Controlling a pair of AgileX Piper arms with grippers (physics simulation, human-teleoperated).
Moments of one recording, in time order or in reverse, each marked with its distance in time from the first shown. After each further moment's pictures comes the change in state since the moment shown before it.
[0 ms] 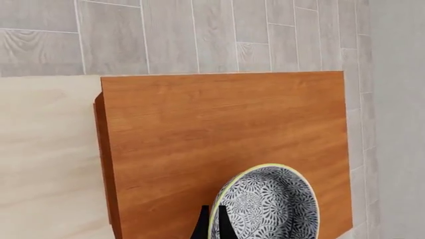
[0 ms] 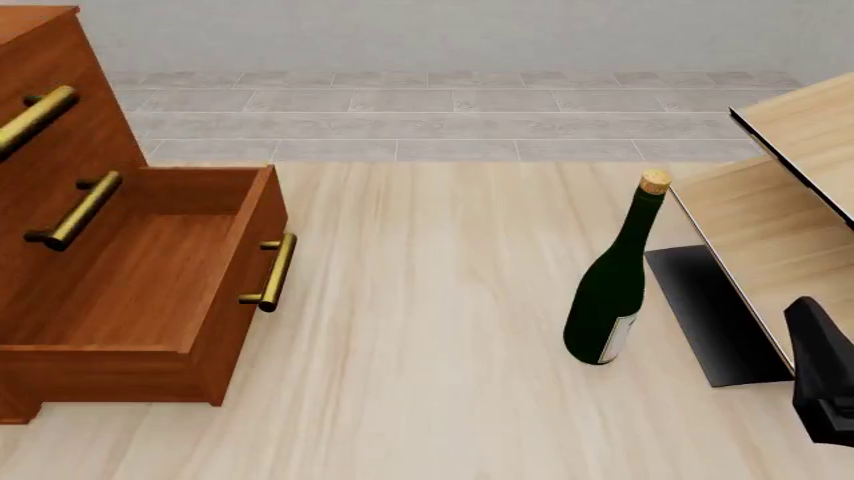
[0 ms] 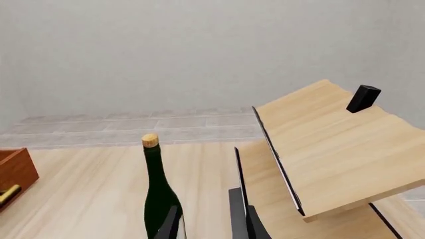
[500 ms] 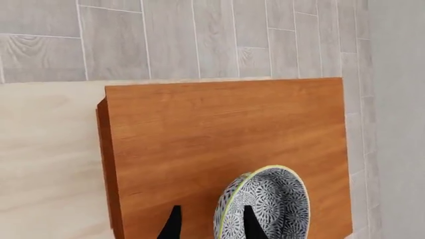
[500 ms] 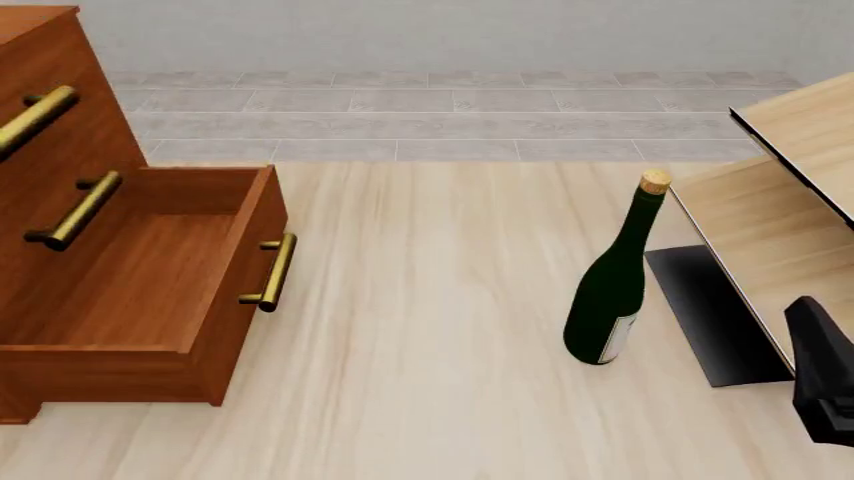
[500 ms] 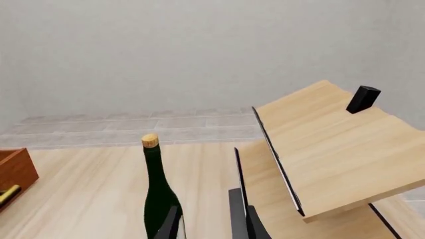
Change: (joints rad) left arm 0.016 0.013 -0.024 0.003 0.011; right arm 0.000 0.000 0.000 -0.001 -0.002
